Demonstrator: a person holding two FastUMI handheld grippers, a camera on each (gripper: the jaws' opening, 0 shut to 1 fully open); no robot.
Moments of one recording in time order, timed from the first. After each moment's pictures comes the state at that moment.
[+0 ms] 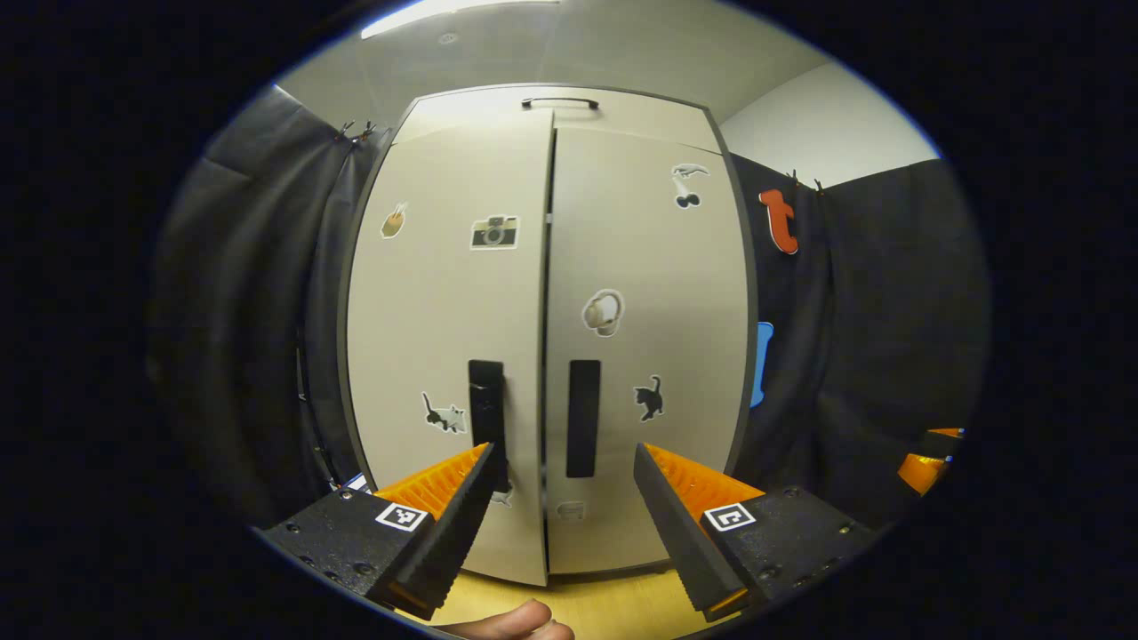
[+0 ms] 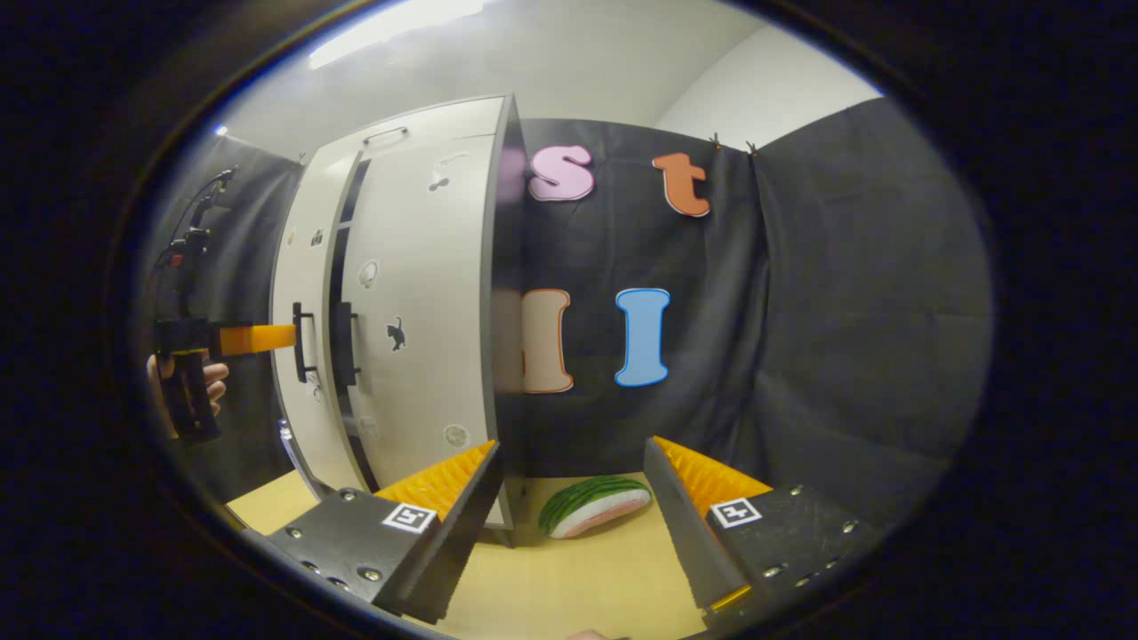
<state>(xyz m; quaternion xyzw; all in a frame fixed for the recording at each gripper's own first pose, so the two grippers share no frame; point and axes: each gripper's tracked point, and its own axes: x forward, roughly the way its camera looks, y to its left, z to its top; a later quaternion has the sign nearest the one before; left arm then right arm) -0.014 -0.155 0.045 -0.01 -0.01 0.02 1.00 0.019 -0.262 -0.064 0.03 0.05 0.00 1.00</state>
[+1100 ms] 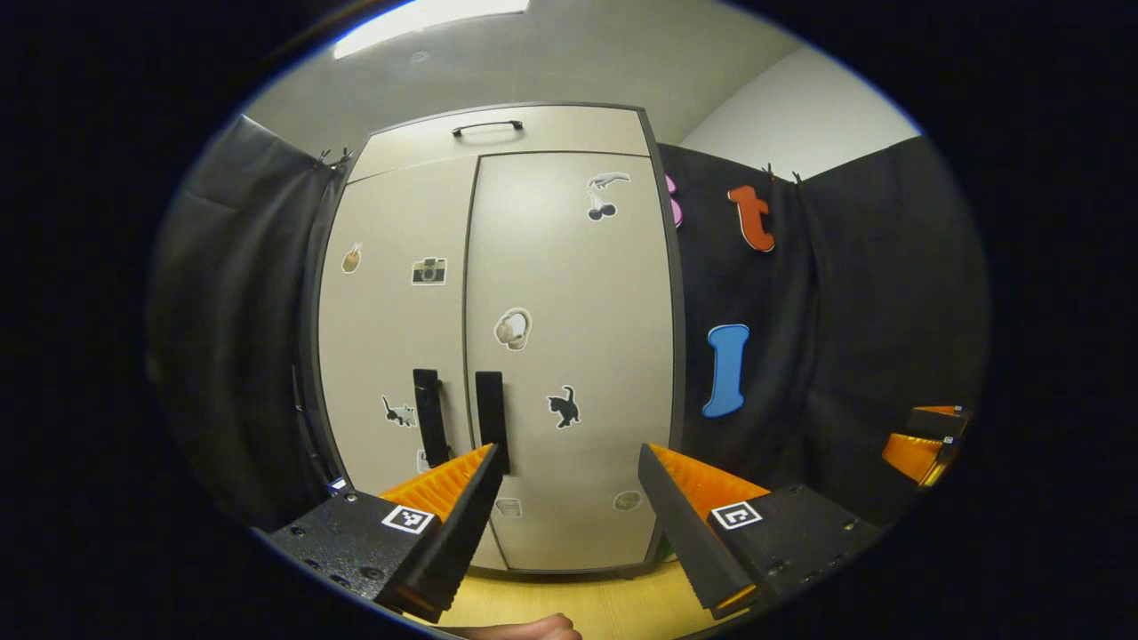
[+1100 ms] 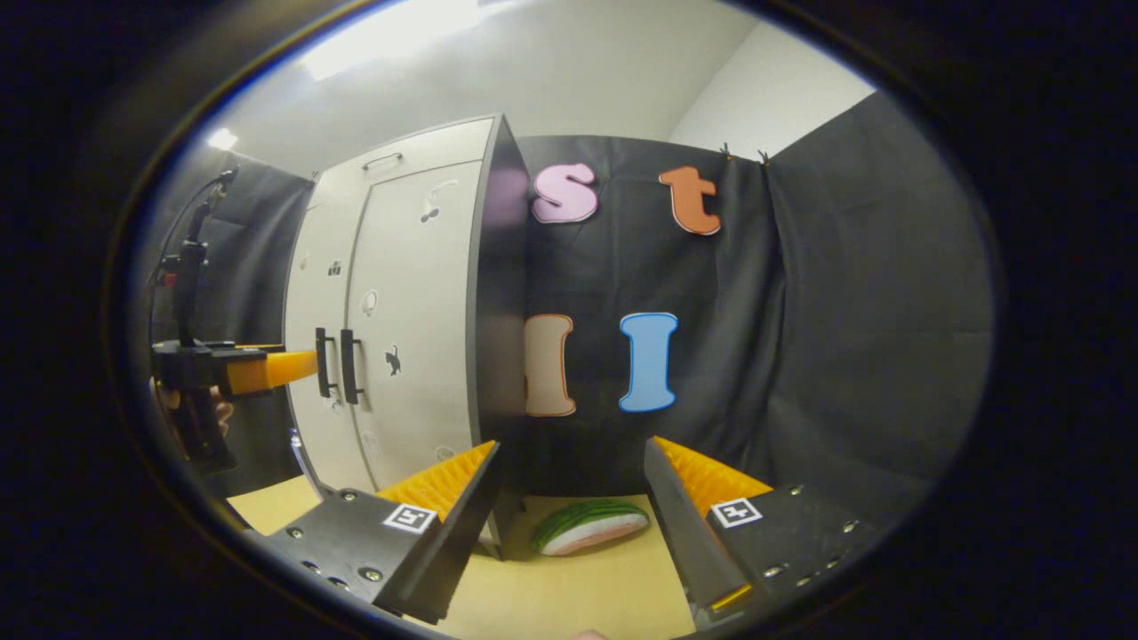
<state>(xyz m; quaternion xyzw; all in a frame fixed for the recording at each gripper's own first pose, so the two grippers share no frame) -0.025 -0.222 0.054 0.01 -0.02 0.04 1.00 0.034 -0.286 -0.021 0.03 0.02 0.04 1.00</state>
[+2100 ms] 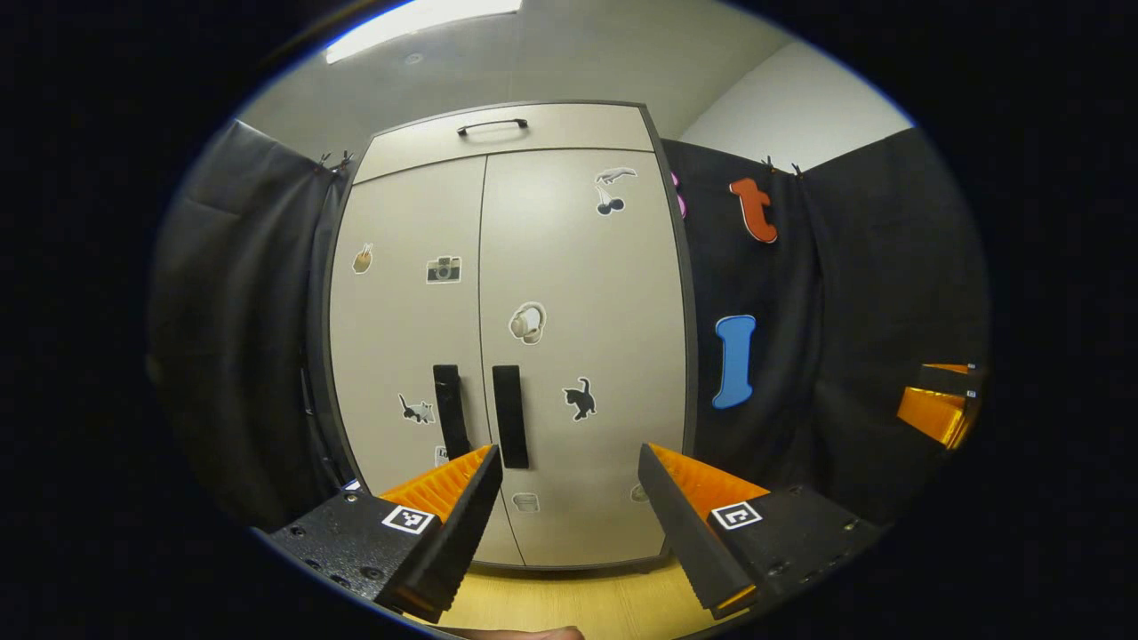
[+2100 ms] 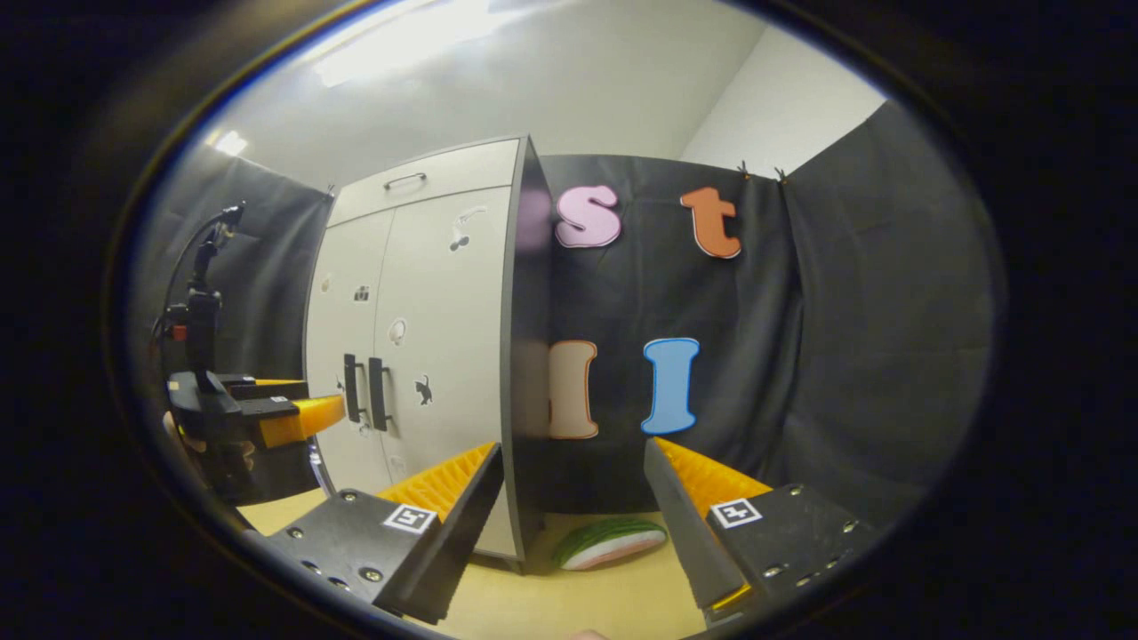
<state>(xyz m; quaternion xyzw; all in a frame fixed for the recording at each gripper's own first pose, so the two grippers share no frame) -0.030 -0.216 0.042 0.03 -0.01 0.04 1.00 0.028 -0.256 0.010 0.03 0.00 0.06 1.00</state>
